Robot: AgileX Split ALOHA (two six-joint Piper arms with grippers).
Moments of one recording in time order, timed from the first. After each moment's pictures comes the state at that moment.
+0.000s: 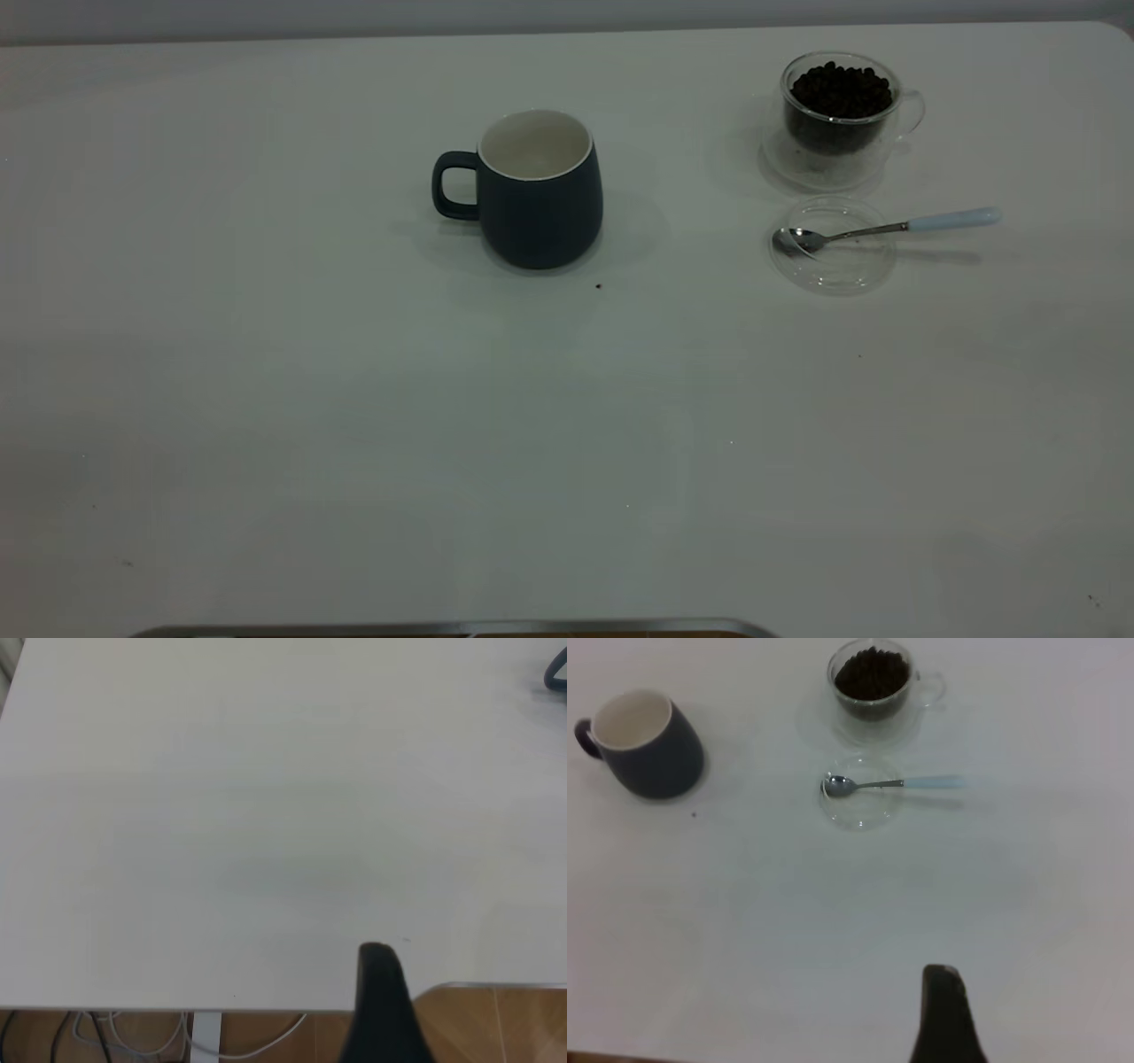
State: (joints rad) left arm 0.03 -0.02 -0.48 -0.01 1.14 0.01; right arm -0.08 0.37 -0.48 0.26 0.89 -0.21
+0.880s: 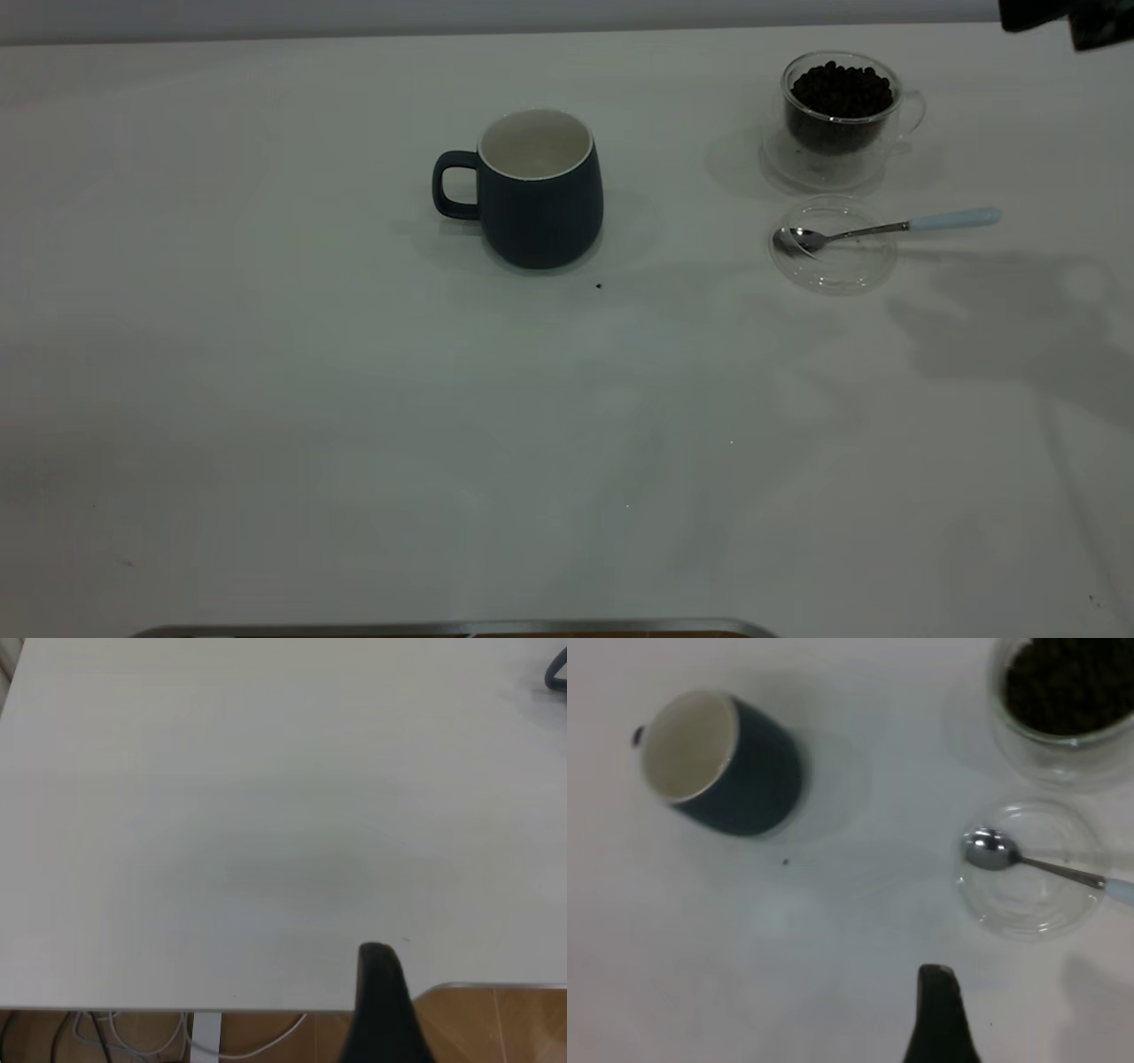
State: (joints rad) left arm 0.03 -0.02 -0.48 -0.01 1.14 0.01; right arm -0.13 1.74 -0.86 1.14 0.58 -1.15
